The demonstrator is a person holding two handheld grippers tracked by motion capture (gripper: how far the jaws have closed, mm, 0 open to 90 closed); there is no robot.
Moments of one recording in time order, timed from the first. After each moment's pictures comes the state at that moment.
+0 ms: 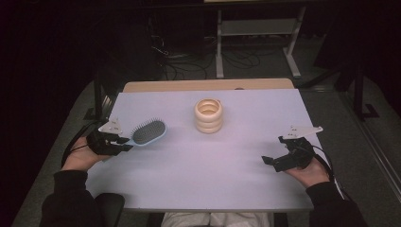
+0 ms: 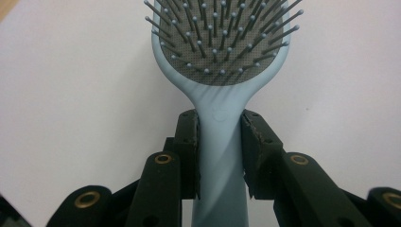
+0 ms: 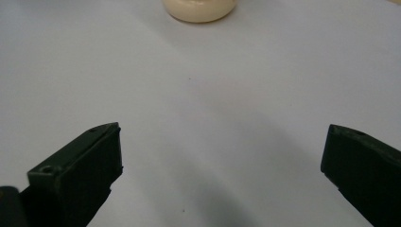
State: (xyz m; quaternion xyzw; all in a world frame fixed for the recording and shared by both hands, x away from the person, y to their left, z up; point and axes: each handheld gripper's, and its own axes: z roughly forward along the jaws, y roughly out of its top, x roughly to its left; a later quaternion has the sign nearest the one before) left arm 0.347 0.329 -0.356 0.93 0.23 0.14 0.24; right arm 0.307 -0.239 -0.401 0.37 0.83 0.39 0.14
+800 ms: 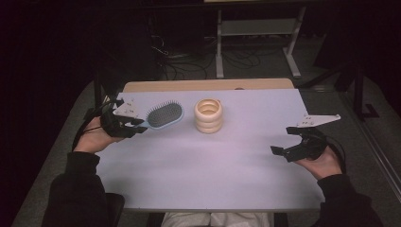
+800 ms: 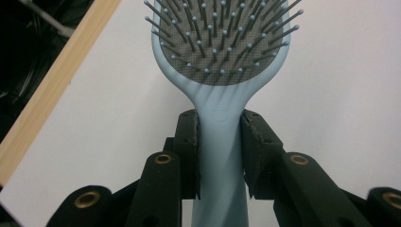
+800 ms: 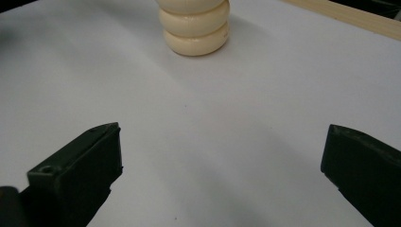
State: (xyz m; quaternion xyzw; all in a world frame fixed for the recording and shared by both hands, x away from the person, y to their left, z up) left arm 0.367 0.273 -0.308 0.93 0.16 0.19 0.27; right arm 0.316 -0.263 -0.369 0.36 0.82 0.44 0.12
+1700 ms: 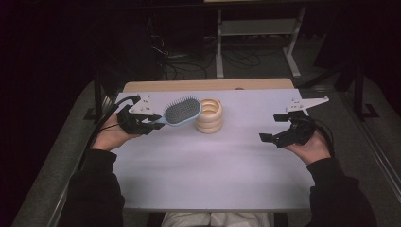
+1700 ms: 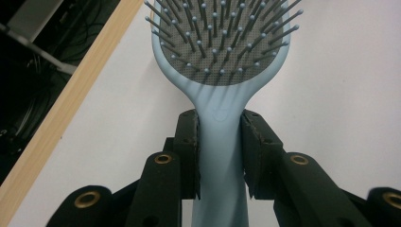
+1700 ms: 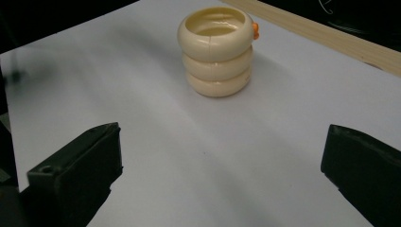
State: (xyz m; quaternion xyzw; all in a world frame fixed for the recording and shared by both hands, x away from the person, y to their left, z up) left arm 0.367 0.232 -0.303 0.92 0.13 0.20 0.31; right arm 0.345 -0.231 -0.338 0.33 0.82 0.46 0.10
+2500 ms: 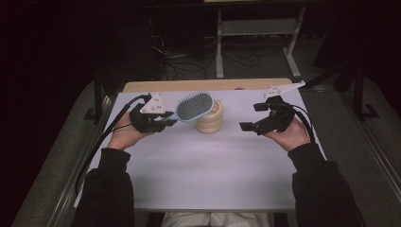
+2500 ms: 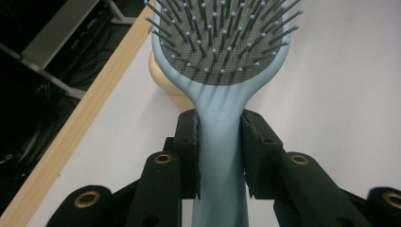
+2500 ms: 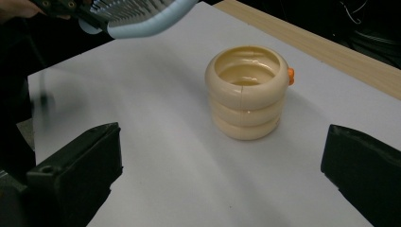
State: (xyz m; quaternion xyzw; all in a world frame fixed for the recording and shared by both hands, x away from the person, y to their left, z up) left arm 0.370 0.202 -0.306 0.91 0.12 0.22 0.34; right arm 0.371 -0.182 -0.313 0.31 0.82 0.47 0.07
